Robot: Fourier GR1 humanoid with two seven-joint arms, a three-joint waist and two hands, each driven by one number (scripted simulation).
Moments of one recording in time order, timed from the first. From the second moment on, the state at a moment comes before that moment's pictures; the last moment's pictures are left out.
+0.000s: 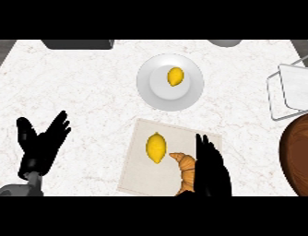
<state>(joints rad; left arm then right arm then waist) -0.04 0.30 -0.08 -1.35 0.28 0.12 0.27 0.02 -0.03 0.66 -1.73 0.98 -0.04 1.08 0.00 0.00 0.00</state>
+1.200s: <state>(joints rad) -0.04 0.25 -0.01 -1.35 0.21 0.05 0.28 -0.08 -0.01 0.62 -1.43 0.92 -0.11 0.90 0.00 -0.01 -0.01</state>
